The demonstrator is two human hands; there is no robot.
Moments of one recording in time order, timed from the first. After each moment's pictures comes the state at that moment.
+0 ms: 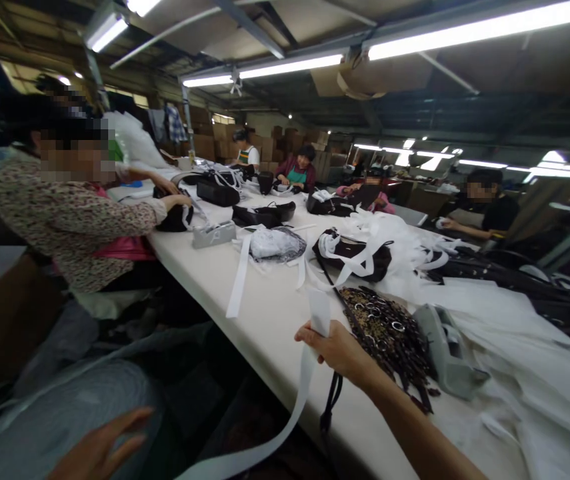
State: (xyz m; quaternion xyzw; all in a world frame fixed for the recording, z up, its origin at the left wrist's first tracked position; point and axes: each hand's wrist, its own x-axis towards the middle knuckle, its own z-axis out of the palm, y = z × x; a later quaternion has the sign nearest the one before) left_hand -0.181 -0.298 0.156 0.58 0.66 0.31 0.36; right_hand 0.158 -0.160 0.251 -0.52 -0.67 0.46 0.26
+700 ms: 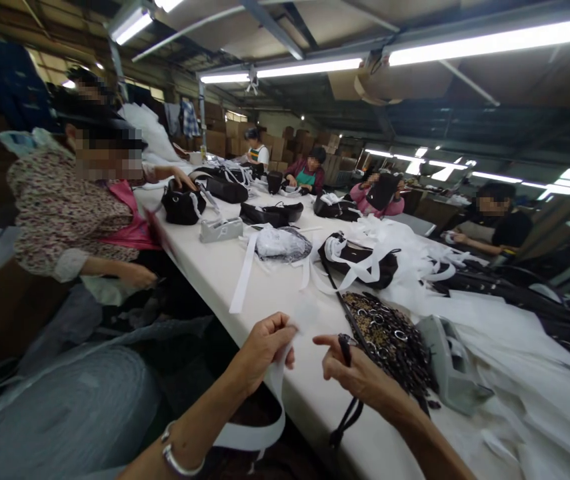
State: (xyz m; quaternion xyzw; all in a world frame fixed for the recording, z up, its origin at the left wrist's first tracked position) left_hand -0.011 -0.195 0.225 0.39 0.37 0.53 0.66; right_hand 0.199 -0.181 0.243 -0.47 -0.71 0.48 0.20
